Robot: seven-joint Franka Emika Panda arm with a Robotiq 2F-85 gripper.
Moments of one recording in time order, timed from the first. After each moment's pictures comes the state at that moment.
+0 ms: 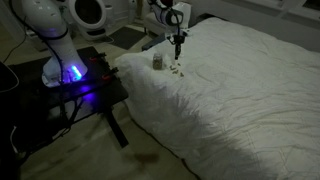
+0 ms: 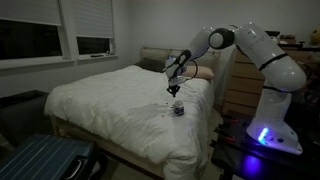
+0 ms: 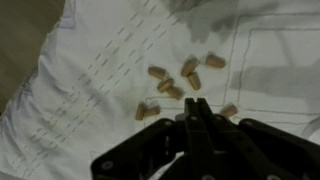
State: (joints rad) arm -0.02 0.81 -0.29 -1.63 0.01 2.37 0.44
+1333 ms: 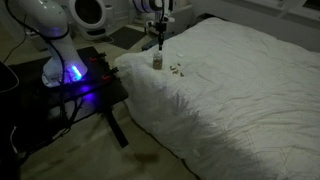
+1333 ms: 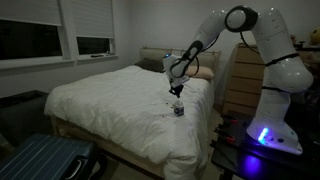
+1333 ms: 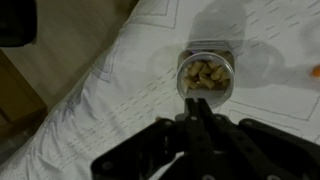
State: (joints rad) arm 0.19 0.51 -0.30 -2.00 -0.26 2.33 0.68
